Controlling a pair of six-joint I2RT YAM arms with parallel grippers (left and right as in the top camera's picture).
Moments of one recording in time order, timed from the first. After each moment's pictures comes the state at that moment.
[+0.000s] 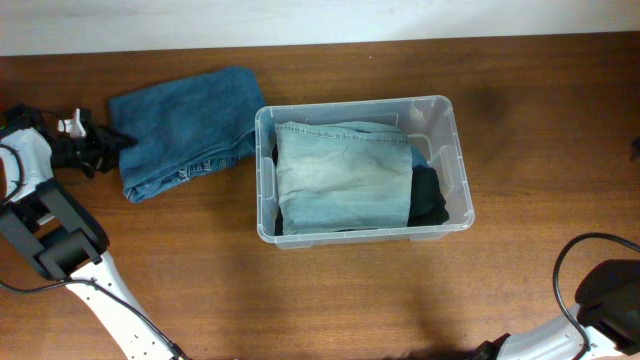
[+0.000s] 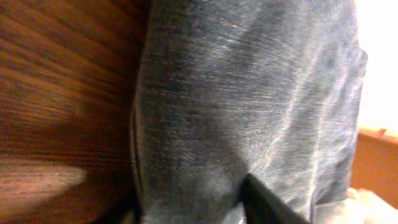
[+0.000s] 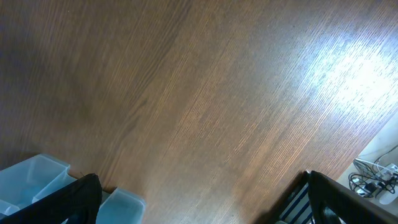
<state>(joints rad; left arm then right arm) 0.56 2.65 2.26 -1.12 0.80 -0.05 -0.74 1.87 2.19 -1.69 0.00 0.36</state>
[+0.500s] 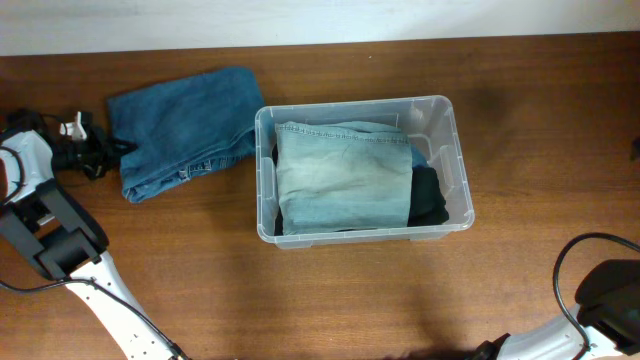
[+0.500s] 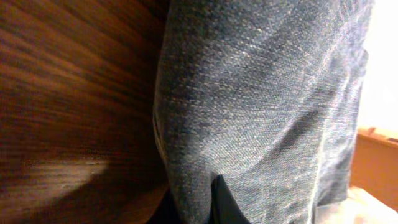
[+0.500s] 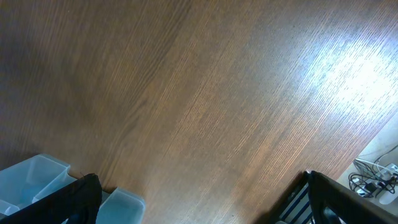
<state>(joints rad) 0.57 2.68 2.27 -1.14 0.85 -0.05 -0.74 1.87 2.19 -1.69 0.00 0.36</state>
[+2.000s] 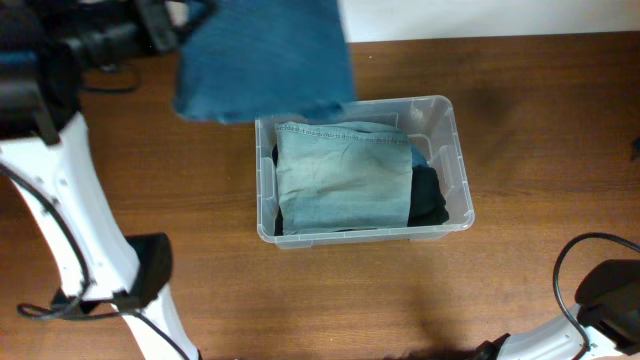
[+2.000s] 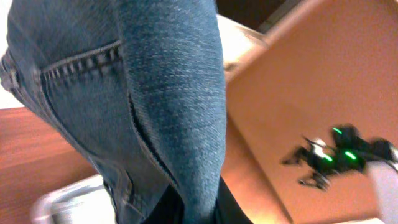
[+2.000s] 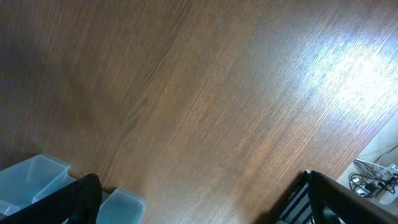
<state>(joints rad) 0.02 2.11 3.11 -1.47 0.92 -0.33 -0.74 1.87 2.19 -1.69 0.00 0.36</state>
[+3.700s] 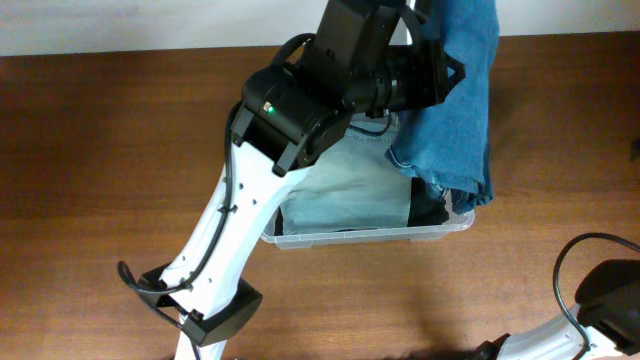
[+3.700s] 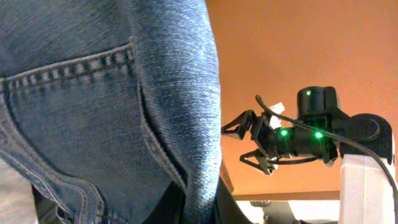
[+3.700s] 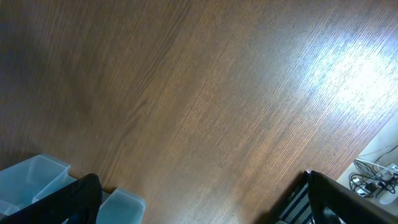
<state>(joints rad) -0.74 2.09 2.77 -1.11 0.38 -0.80 -0.74 1.87 2.19 -1.69 0.00 0.36</state>
